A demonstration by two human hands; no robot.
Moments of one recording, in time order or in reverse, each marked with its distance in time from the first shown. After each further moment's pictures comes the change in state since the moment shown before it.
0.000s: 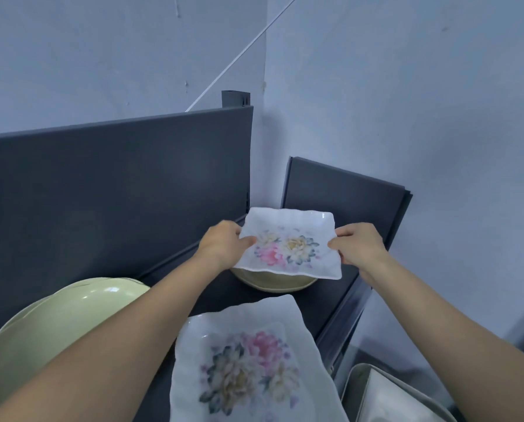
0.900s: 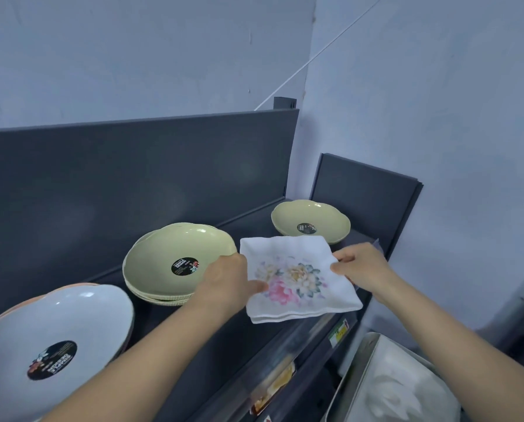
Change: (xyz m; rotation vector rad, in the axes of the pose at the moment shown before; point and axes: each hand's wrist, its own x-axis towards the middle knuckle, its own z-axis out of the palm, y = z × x) left_hand -0.215 -0.057 -0.035 0.176 -0.021 -0.051; right_hand -0.150 0.026 0.010 -0.251 -0.219 -0.185
